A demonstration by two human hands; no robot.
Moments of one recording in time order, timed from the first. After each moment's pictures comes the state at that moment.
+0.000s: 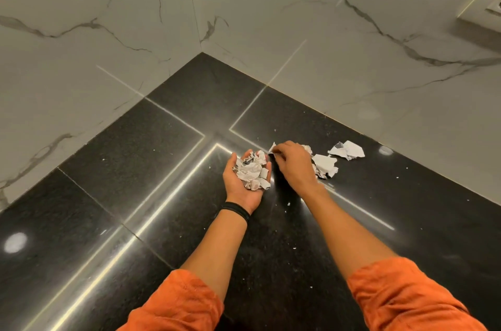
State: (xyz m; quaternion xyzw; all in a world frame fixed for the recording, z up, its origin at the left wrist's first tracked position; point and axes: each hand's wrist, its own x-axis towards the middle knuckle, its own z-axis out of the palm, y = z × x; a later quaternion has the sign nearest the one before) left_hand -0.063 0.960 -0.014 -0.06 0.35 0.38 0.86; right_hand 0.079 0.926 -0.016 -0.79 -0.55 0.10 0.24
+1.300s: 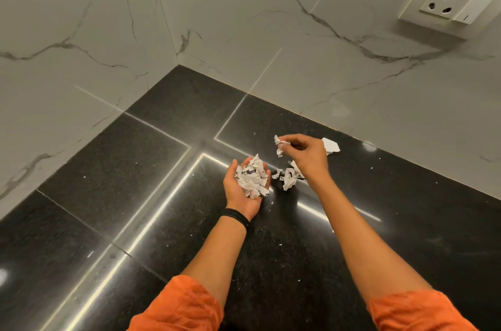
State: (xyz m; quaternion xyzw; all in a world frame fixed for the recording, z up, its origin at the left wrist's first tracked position) left_hand -0.041 0.930 -0.009 -0.01 0.34 0.33 0.88; right_hand 0.110 0.878 0.047 -0.74 -0.32 0.26 0.53
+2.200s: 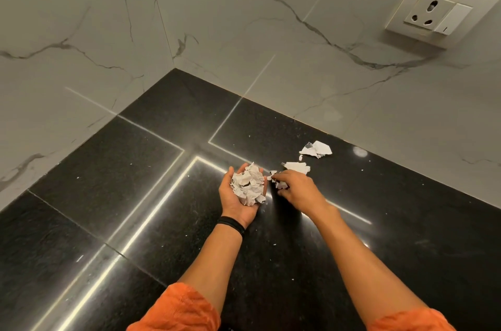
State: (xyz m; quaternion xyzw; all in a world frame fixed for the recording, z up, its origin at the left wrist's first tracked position) left_hand -0.047 0.917 -0.016 -0.02 0.31 0.32 0.89; right_hand 0.094 0.832 0.023 -0.81 -0.55 0.21 0.09
